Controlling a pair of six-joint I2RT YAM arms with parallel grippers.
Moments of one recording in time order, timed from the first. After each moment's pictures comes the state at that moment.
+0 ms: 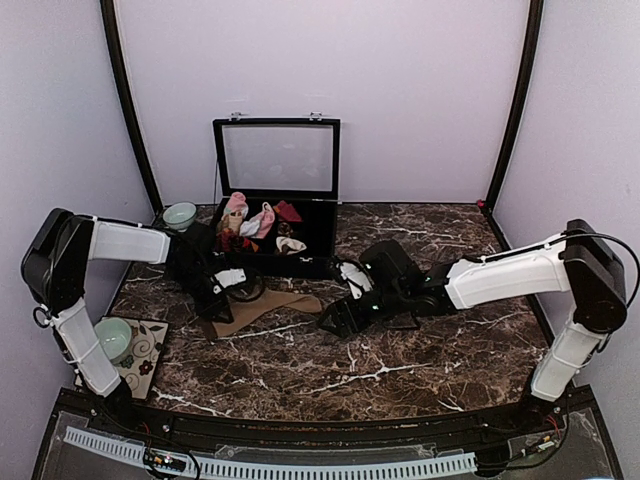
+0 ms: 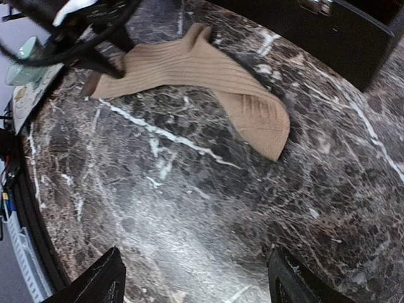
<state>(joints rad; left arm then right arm) -0.34 1.76 1.02 -0.63 0.30 0.75 0.96 1.68 0.98 -0.04 -0.20 0.34</state>
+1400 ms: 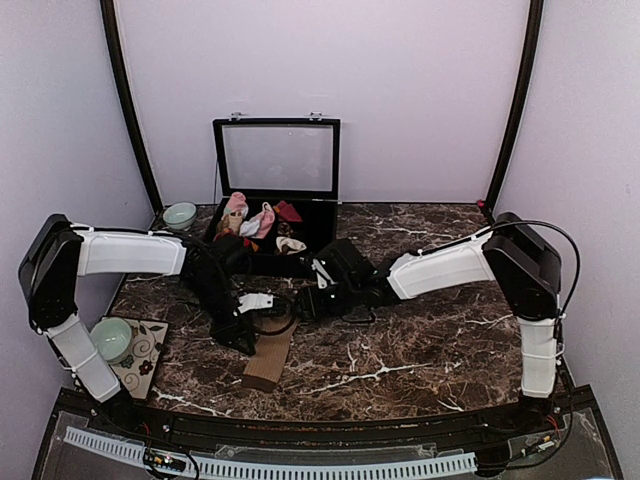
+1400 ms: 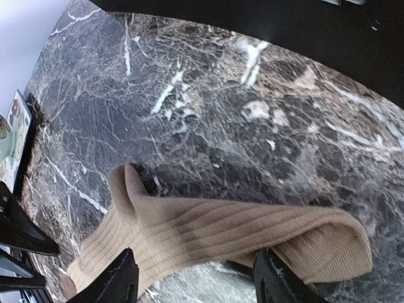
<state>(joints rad) -0.65 1.67 1.05 -0.86 0.50 0.73 0.96 2.04 1.30 -0.06 -0.13 0.59</state>
